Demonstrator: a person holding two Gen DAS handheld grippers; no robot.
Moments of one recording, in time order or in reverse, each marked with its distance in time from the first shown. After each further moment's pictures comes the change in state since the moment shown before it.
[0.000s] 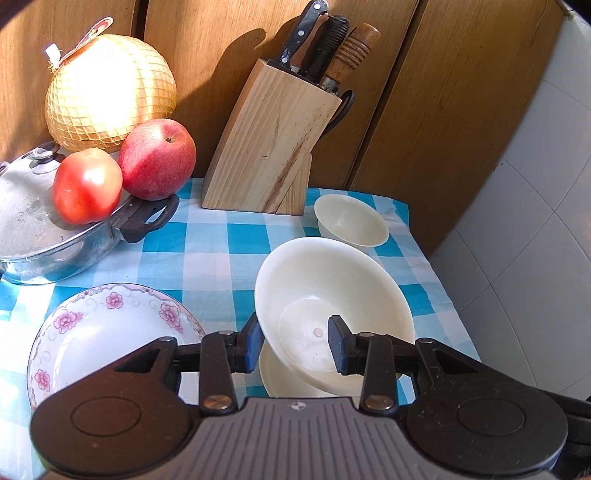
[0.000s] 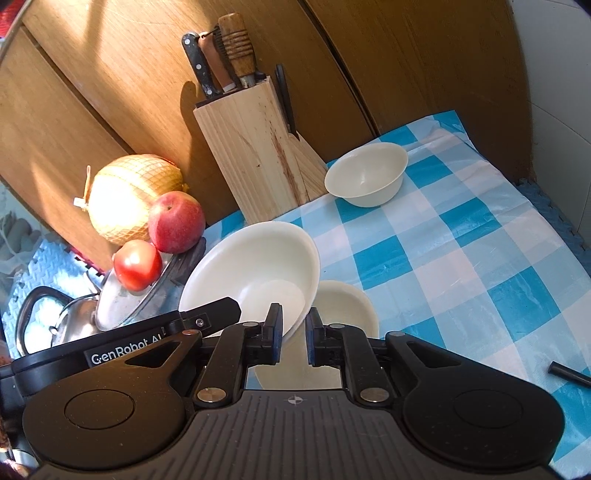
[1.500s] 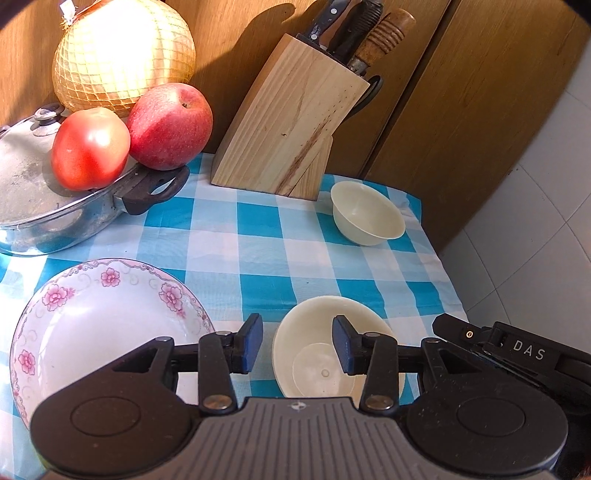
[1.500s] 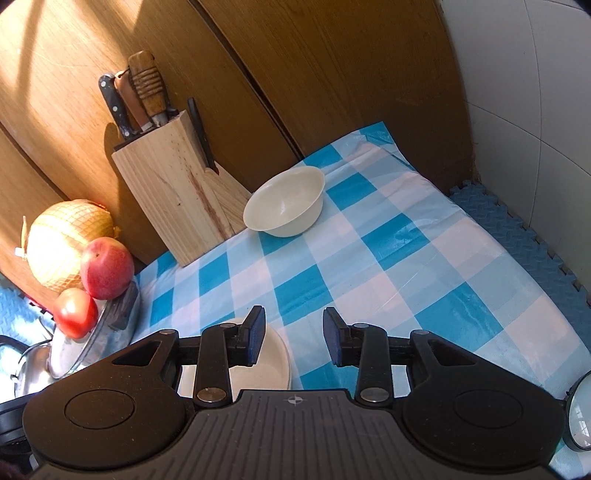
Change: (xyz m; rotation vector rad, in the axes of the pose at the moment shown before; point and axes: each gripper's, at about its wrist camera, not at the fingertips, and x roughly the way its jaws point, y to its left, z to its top) left arm 0.023 0.016 0.001 -0.082 0.044 -0.004; right arm 0.007 -0.044 0.019 0.105 -0.082 -0.150
